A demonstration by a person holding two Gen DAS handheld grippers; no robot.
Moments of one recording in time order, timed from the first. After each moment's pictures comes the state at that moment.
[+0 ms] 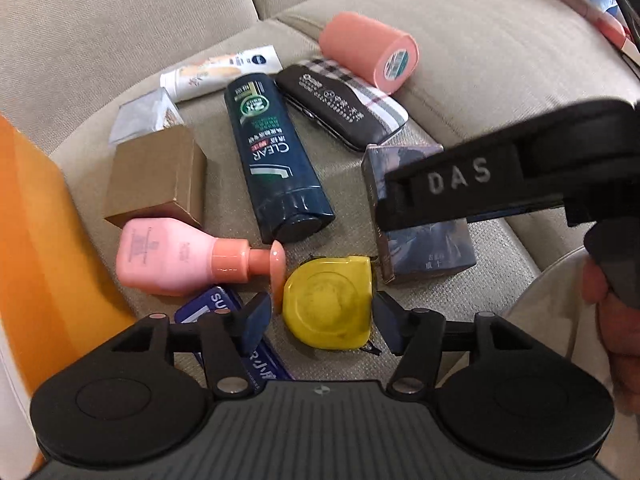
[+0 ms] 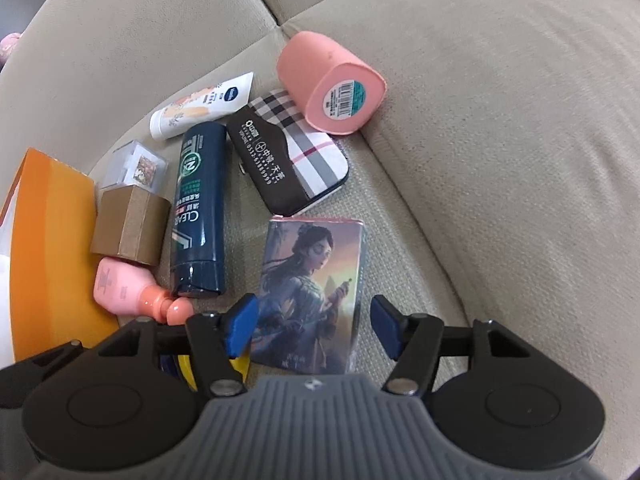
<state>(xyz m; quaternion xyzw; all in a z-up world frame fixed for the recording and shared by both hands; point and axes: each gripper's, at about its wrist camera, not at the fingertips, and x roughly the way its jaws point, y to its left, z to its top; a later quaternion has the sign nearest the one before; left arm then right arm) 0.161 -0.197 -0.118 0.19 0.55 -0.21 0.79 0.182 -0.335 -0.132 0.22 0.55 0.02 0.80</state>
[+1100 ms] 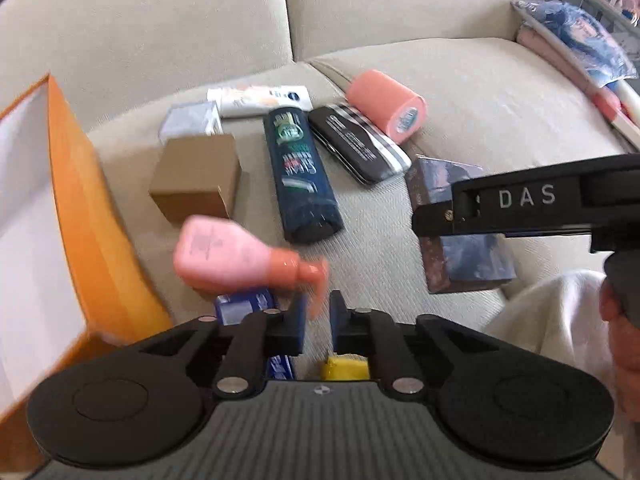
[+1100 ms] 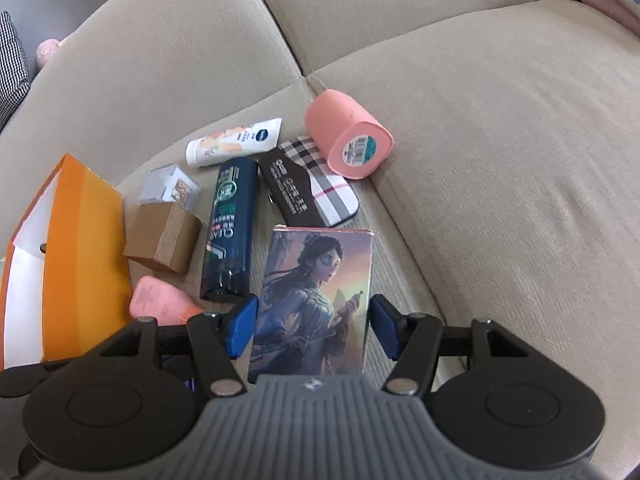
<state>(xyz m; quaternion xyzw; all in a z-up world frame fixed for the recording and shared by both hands) 0.128 -0.158 -0.083 0.09 0.50 -0.21 0.83 0.149 -0.332 -0.091 0.18 0.49 0.02 0.85</state>
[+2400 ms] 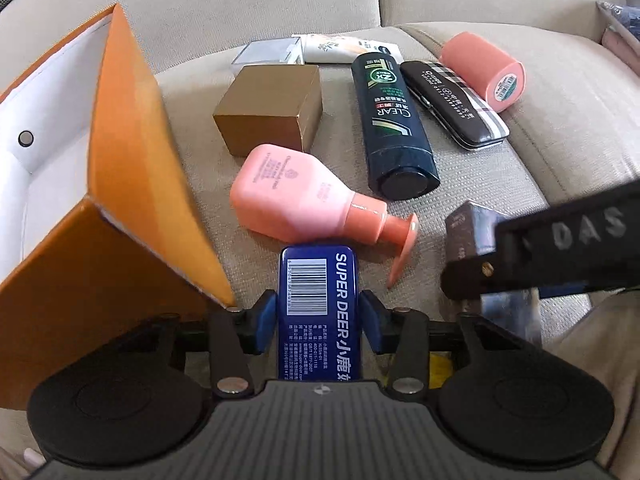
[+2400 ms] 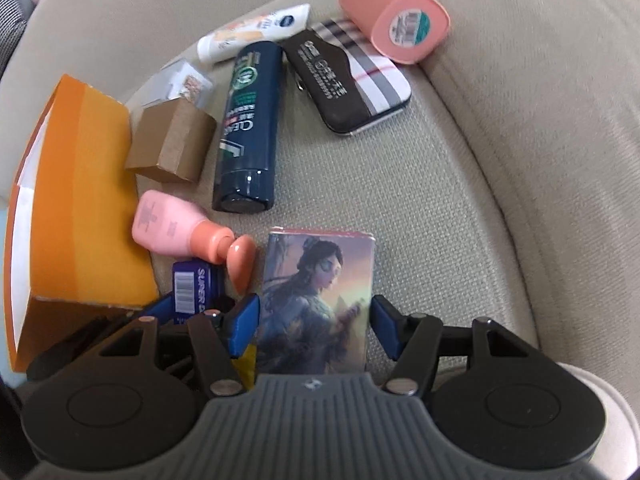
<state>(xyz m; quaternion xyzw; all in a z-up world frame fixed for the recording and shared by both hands) 0.129 -0.147 -0.127 0.10 0.52 -0.08 0.85 0.167 -0.307 -0.140 0.20 0.60 0.09 0.77</state>
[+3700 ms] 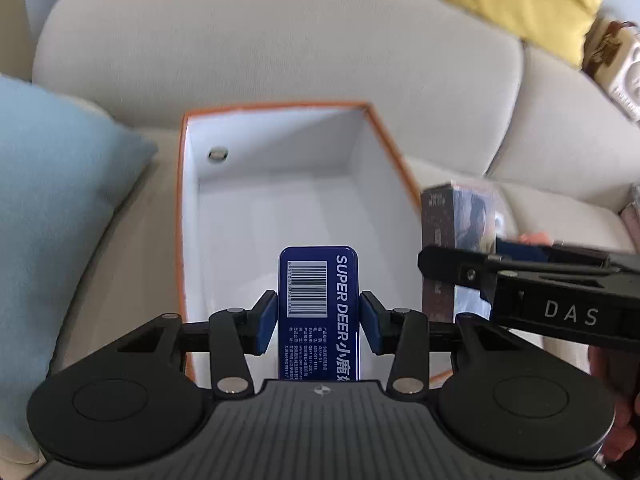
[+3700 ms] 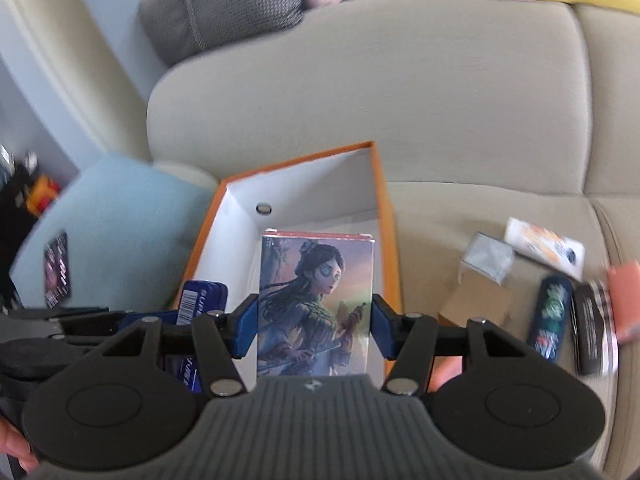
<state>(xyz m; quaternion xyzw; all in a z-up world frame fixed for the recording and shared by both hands) 0.148 0.060 0.022 -0.08 0.50 -0.02 0.86 0.181 -0.120 0.020 0.04 0.43 0.30 0.85</state>
